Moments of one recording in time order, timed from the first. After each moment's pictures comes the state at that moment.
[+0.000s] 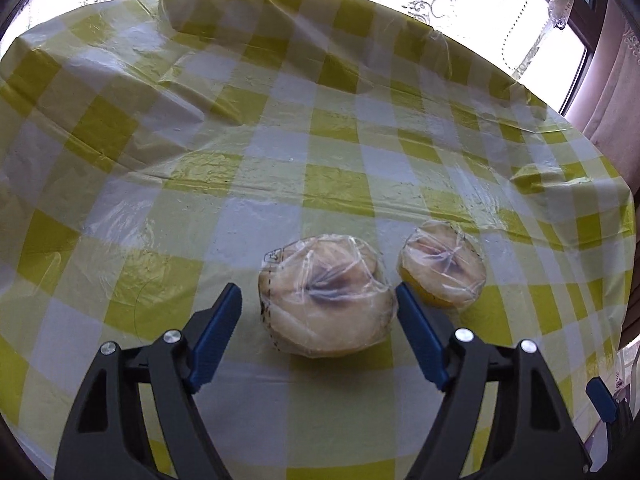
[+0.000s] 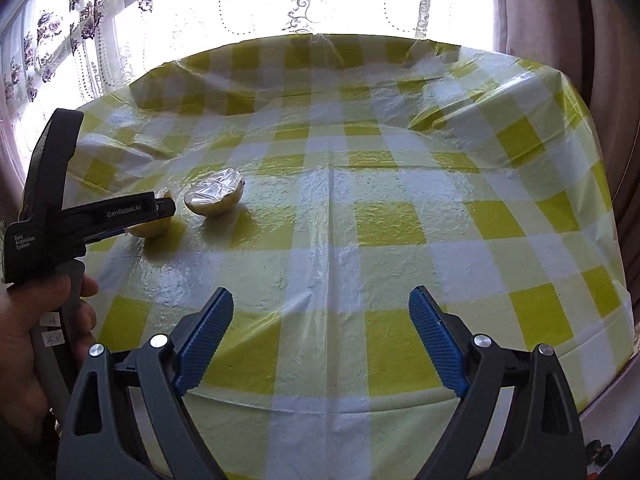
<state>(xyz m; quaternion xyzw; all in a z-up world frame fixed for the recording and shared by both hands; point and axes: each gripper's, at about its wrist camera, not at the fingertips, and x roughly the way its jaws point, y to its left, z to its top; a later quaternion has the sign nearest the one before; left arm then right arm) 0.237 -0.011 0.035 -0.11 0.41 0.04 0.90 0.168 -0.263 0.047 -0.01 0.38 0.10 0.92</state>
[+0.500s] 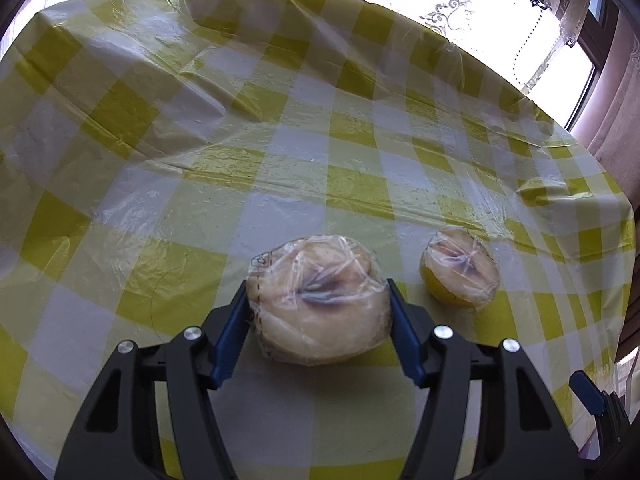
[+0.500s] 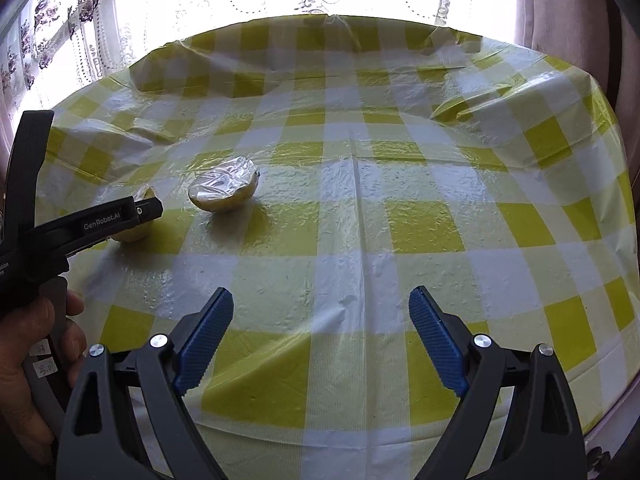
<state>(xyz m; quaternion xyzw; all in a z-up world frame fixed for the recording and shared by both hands) 0.225 0.007 0.031 -0.14 0.40 0.05 0.90 0.193 -0.235 0.037 -0.03 0.41 0.11 0.91</state>
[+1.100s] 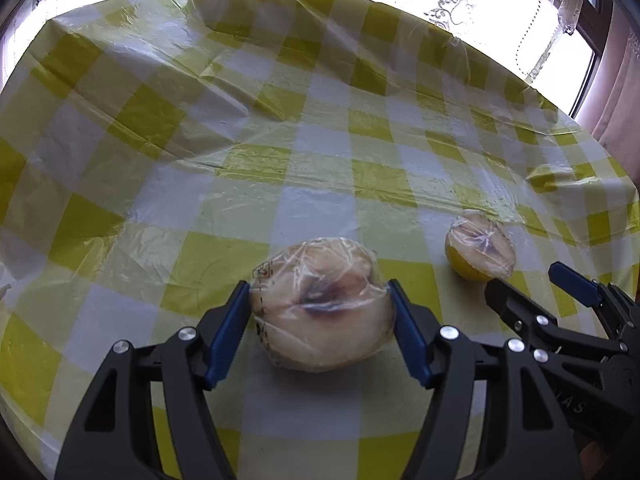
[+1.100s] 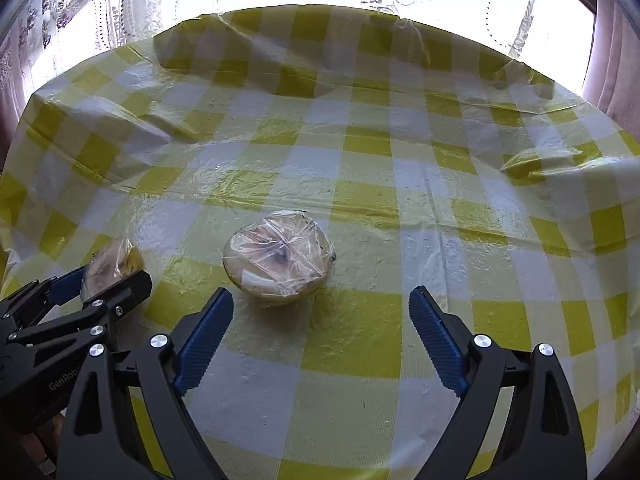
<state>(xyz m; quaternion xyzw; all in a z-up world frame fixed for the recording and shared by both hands) 0.210 0.021 0.034 -0.11 0.41 0.06 0.90 0.263 -0.159 0.040 -0.10 0.41 0.15 0.89</state>
